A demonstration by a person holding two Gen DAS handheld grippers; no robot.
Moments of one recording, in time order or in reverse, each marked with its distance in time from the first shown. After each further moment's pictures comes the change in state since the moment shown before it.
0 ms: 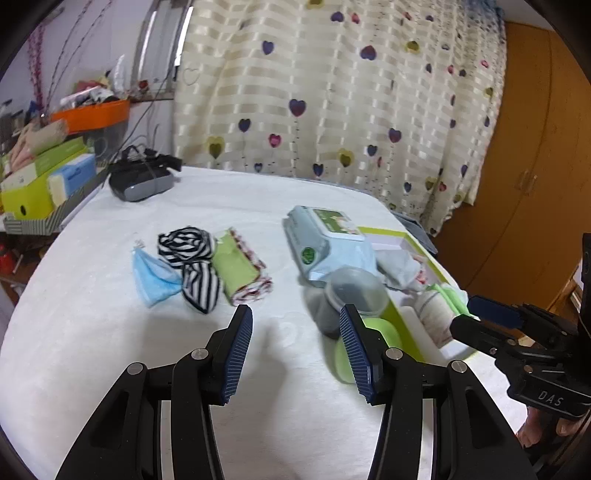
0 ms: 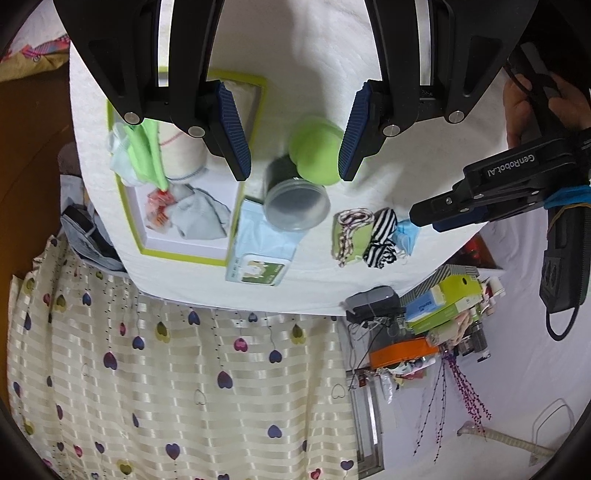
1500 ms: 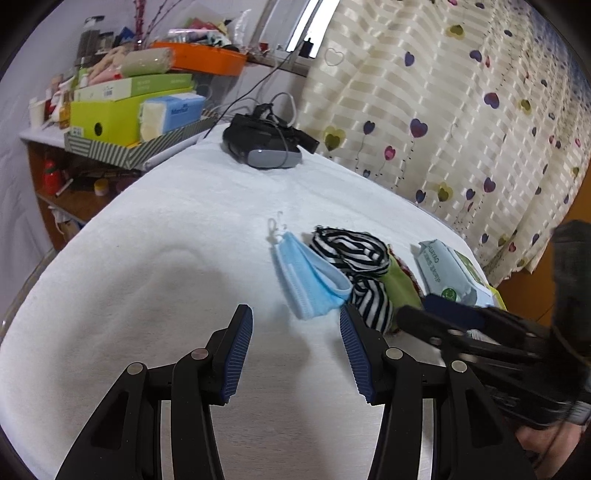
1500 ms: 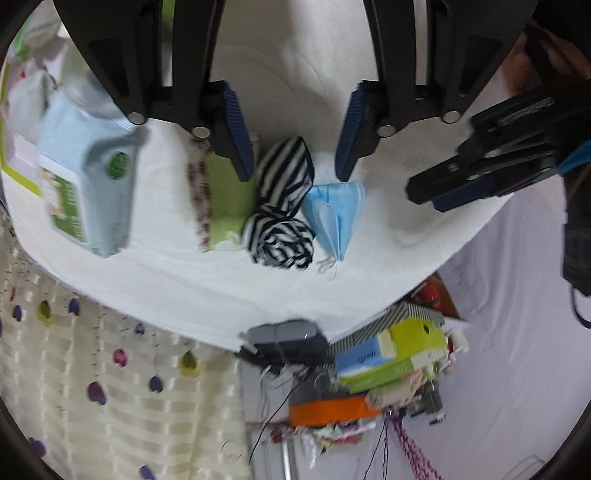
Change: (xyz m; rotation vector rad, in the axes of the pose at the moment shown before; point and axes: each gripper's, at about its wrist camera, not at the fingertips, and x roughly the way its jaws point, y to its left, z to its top) left arm 0.024 0.159 -0.001 -0.311 0.008 0.159; right arm 0.175 0.120 0.061 -0.181 0.190 0.180
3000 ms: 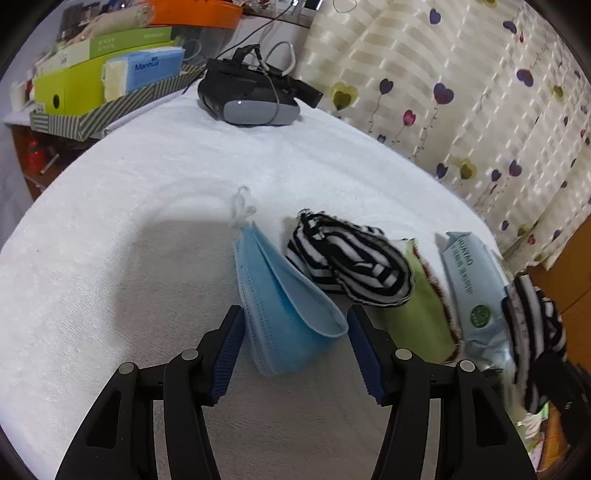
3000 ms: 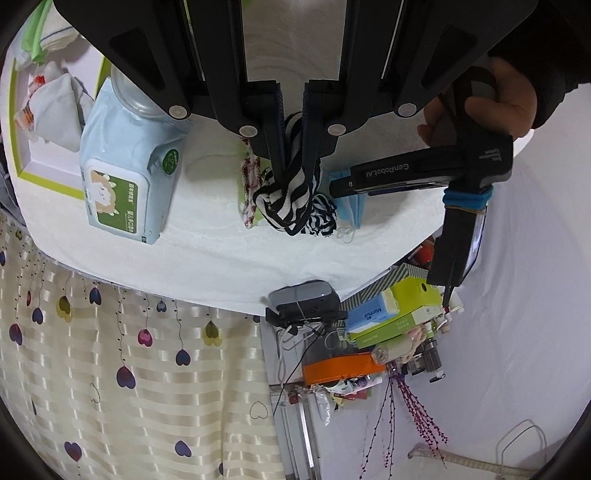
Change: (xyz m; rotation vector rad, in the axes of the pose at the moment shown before) left arm 0.095 -0.029 0.022 -0.027 0.156 0.041; right arm -0.056 -0.040 -0.012 0.058 -0.165 0.027
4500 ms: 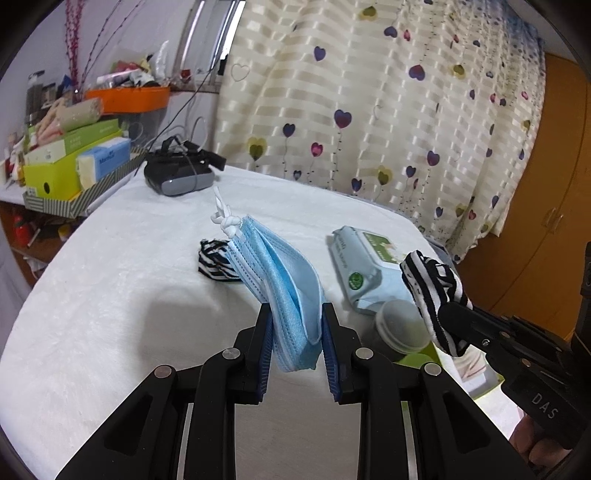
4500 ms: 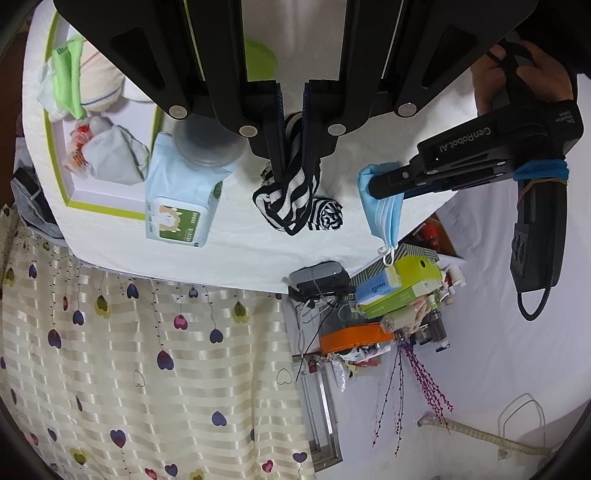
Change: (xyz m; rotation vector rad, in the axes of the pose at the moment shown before) left arm -0.128 -0.079 -0.062 0.224 -0.190 -0.124; right arm -0.085 -0.008 -0.033 0.054 -0.106 -0.050
